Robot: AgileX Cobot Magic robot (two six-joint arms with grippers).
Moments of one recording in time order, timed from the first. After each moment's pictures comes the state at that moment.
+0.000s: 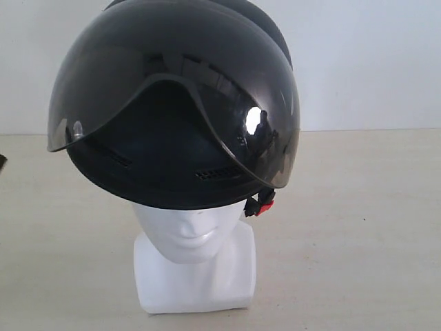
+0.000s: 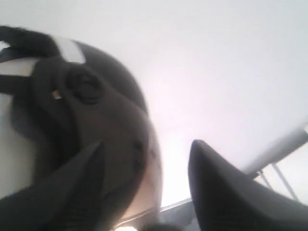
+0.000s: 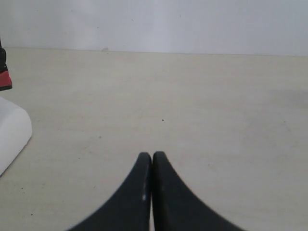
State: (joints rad) left arm -0.56 0.86 0.00 -0.03 -1.21 -1.59; right arm 0.15 0.01 0.00 -0.01 0.32 0.02
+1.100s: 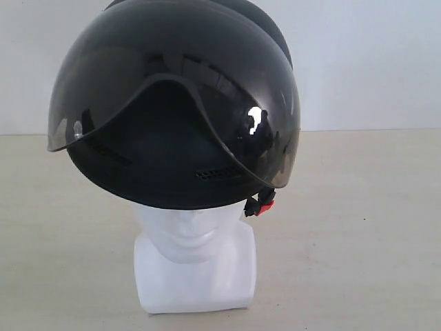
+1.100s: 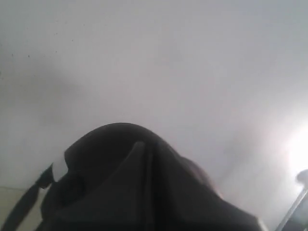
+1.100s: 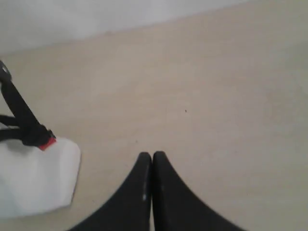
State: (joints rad) left arm -0.56 0.39 -0.44 -0.27 -0.14 -0.34; right arm 0.15 0.67 -0.76 0.05 0.77 0.25
